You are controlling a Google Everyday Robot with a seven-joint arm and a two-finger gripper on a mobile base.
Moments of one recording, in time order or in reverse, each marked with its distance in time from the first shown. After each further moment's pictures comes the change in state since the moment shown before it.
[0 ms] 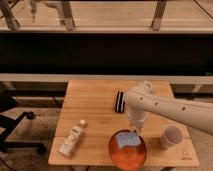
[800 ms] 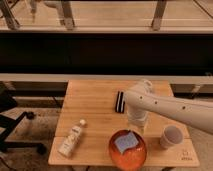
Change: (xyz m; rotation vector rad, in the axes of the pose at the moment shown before) arm -0.002 -0.001 -0.007 -0.005 0.000 -0.029
